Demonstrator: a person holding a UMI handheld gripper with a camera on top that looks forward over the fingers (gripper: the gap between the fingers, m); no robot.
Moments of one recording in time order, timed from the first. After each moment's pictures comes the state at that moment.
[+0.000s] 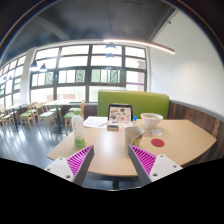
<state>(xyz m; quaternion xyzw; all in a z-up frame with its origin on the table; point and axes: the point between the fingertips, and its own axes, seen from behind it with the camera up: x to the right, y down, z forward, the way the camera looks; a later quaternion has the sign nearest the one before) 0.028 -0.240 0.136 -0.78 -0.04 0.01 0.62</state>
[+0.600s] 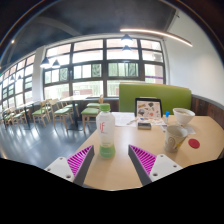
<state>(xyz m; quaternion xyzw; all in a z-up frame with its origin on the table) -0.113 -0.144 0.092 -0.79 -0.09 0.09 0.60</state>
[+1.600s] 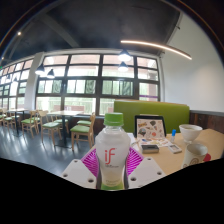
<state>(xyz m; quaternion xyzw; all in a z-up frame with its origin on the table) -0.152 0.020 0.092 -0.72 -0.07 0.04 0.69</state>
